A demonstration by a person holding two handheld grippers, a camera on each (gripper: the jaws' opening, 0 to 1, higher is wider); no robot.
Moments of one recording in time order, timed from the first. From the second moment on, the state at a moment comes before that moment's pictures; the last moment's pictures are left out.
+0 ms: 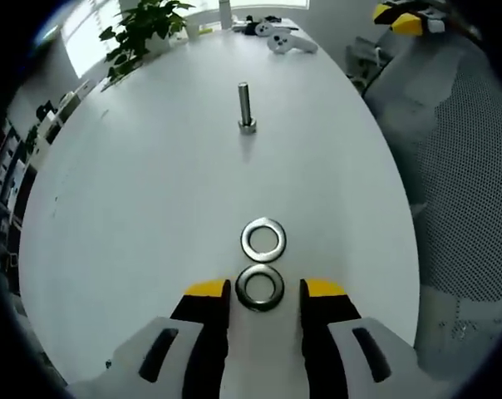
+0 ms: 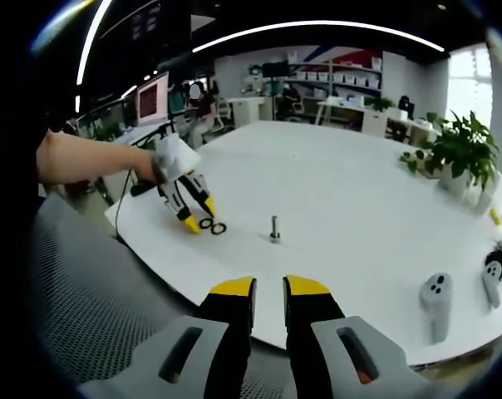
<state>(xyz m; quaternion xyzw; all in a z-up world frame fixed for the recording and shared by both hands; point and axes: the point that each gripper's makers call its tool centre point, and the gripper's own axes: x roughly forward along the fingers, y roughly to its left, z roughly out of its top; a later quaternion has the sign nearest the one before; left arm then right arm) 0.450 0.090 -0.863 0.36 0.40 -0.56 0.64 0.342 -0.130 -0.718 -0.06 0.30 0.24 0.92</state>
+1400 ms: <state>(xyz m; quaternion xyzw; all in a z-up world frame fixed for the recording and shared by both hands) 0.445 0.202 -0.858 0.24 0.50 -0.35 0.75 0.338 -0.126 -0.720 -0.06 0.31 0.26 0.91</state>
